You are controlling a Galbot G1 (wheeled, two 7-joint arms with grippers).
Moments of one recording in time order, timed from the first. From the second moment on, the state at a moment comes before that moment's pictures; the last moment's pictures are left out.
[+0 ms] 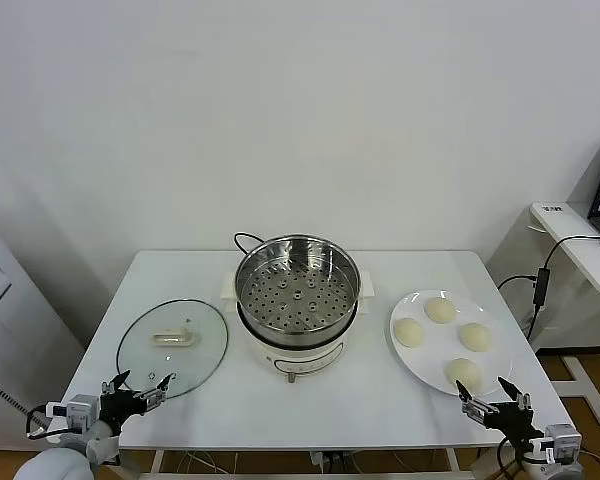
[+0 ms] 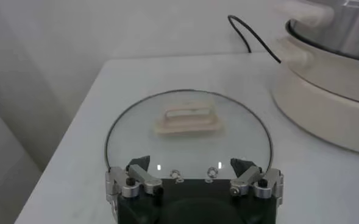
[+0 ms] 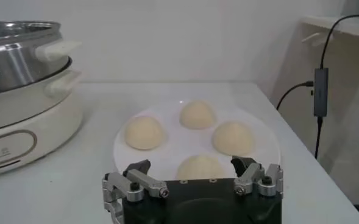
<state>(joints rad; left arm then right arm) 1.50 -0.95 -0.54 -1.91 -0.59 0.41 -0.10 -1.69 1.01 0.78 1.92 0.55 -0.22 -0.05</state>
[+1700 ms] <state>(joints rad) 1.50 -0.99 -0.54 -1.95 -0.53 0.45 -0.10 -0.37 0.60 -0.15 1.14 -0.26 0.16 -0.88</state>
